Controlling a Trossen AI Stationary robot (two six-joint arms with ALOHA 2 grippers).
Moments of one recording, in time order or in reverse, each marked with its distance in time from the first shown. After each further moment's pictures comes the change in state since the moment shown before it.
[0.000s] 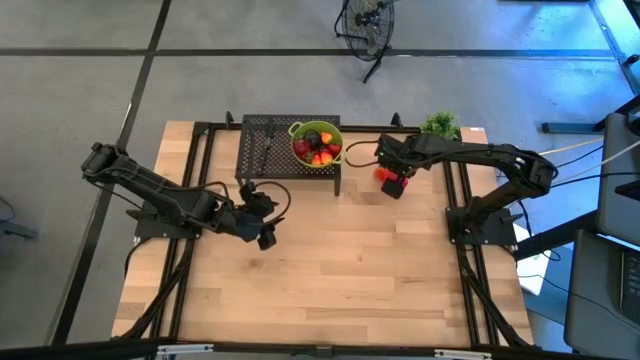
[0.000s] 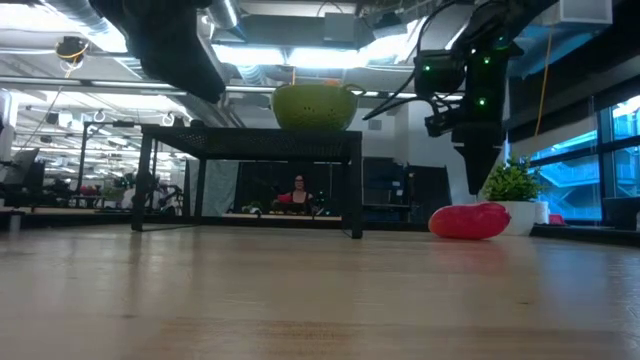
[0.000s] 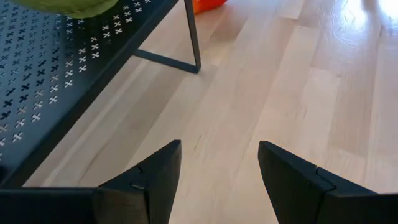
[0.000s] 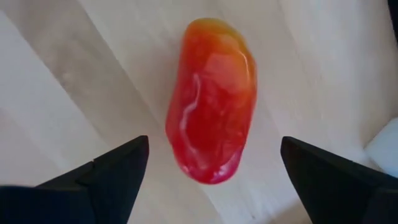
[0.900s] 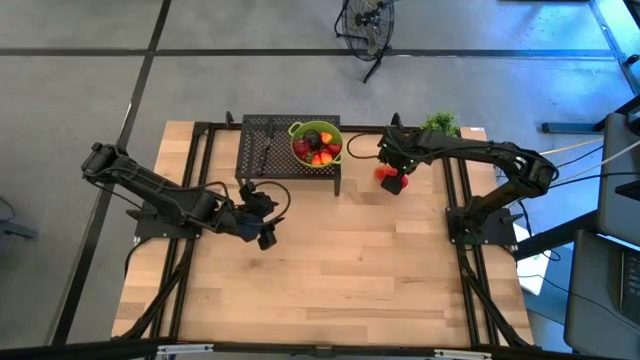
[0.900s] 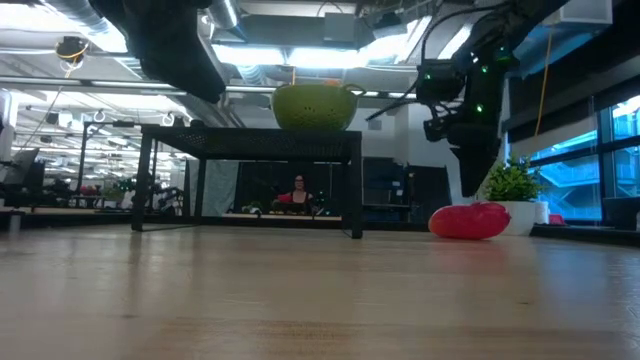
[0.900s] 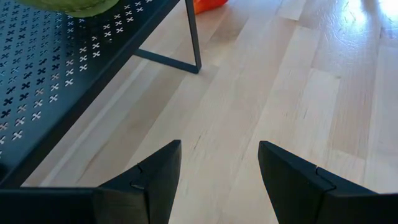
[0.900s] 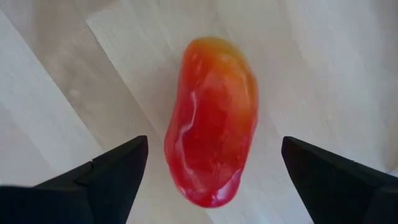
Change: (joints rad) left arm 0.002 0.000 0.000 0.000 -0.001 -0.009; right arm -0.088 0.004 -0.010 0.069 -0.111 -0.086
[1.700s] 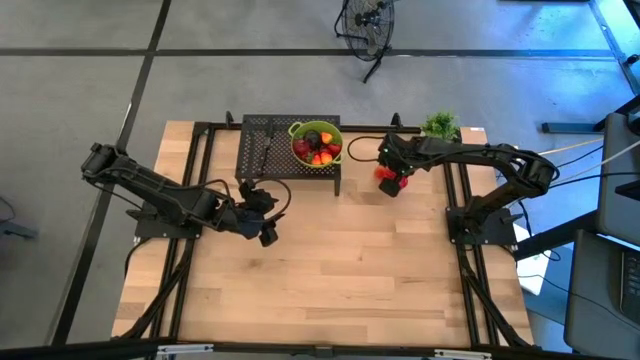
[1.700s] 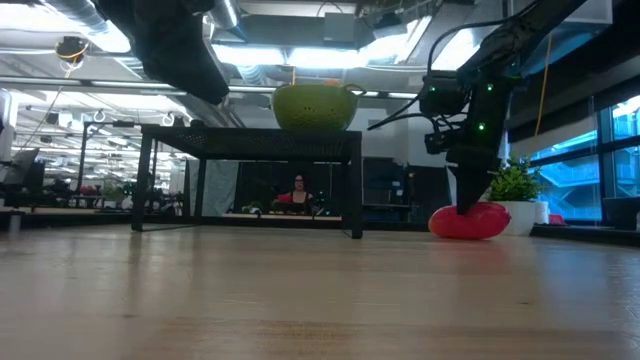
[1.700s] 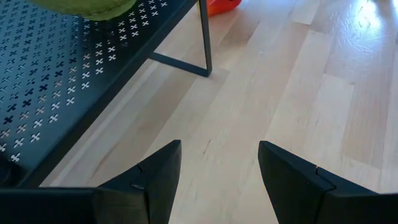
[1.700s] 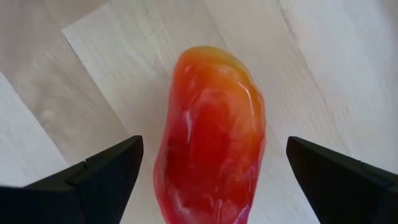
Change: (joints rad) left arm 0.023 0.000 0.000 0.000 -0.018 0.002; right arm -0.003 0.000 -0.142 0.221 0.022 -0.003
